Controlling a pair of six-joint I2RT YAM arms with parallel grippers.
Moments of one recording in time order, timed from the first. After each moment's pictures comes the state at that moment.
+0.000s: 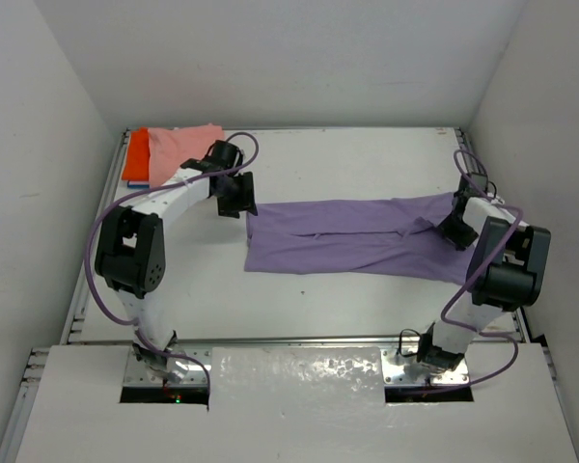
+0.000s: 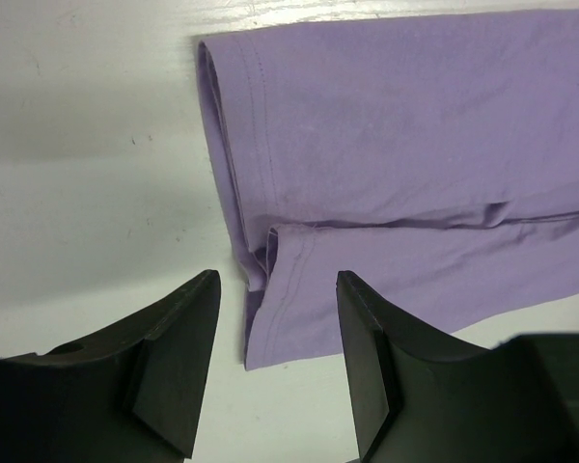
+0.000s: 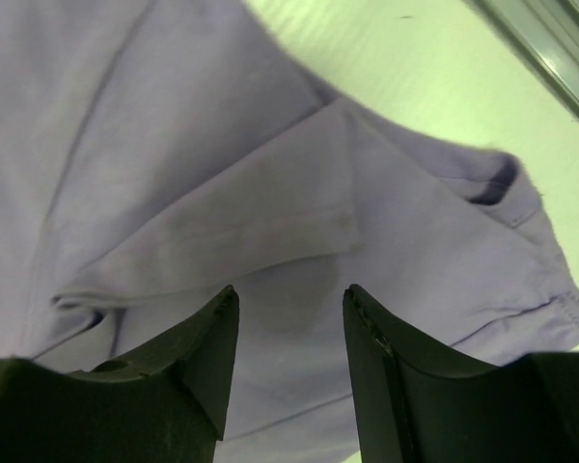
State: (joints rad) left arm -0.30 1.83 1.39 -0.67 0.15 -0.42; right arm -0.31 1.73 1.00 -0.45 0.29 0.53
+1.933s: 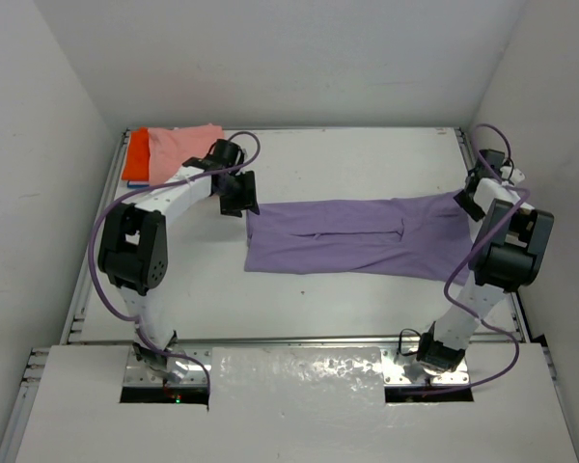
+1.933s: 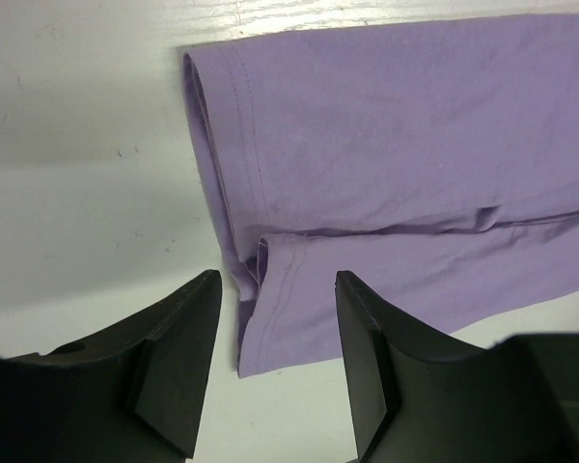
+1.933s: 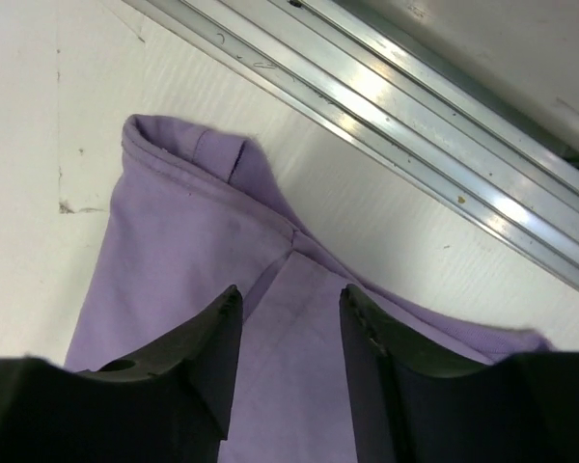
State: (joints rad) left arm -0.30 1.86 1.42 -0.67 0.17 -0.42; right arm -0.38 1.90 1.25 -0.33 0.33 0.57
